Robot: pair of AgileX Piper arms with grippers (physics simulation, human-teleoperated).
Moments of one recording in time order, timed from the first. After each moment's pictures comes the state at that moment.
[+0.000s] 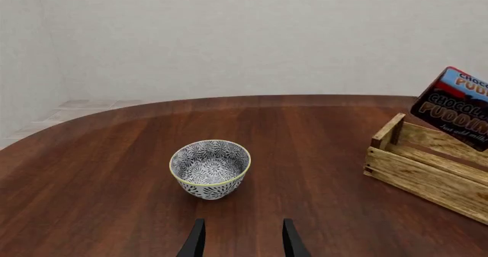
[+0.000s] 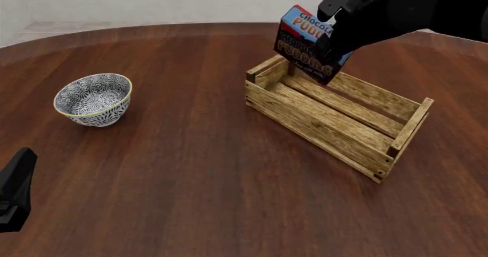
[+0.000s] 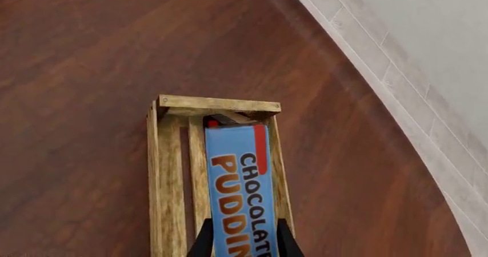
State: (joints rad) left arm 0.00 0.01 0.00 0.00 0.00; right arm 0.28 1.65 -1.34 0.39 -0.60
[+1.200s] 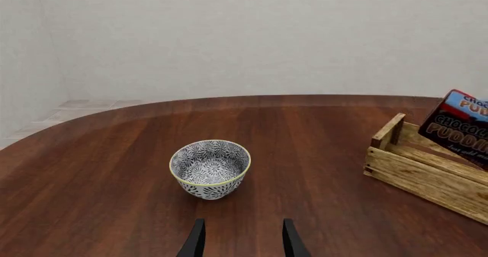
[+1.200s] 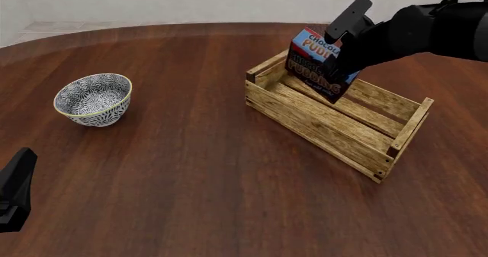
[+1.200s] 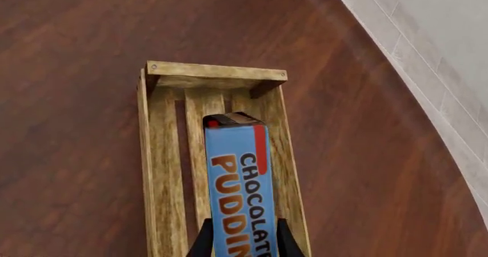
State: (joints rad) left arm 0.00 0.01 0.00 0.00 0.00; right arm 0.23 1.68 -1.24 0.33 -0.61
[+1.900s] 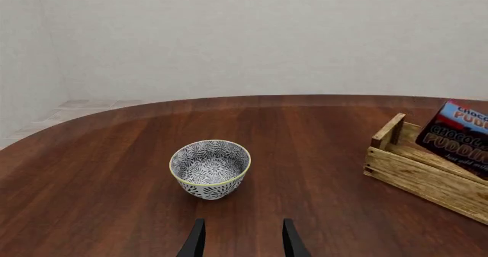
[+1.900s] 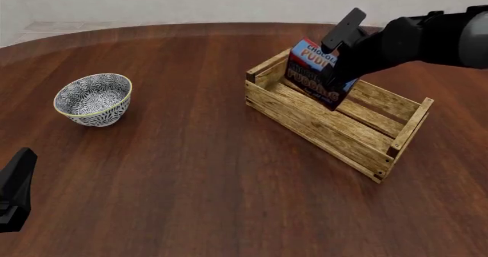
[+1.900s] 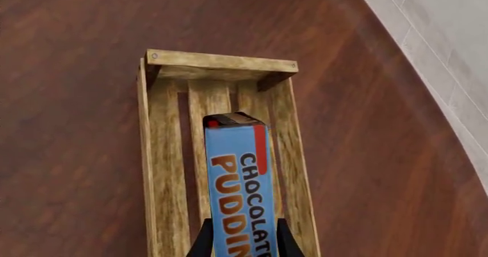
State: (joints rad) left arm 0.00 0.01 0.00 0.00 0.00; right arm 0.23 1.72 -1.23 0.30 -0.62
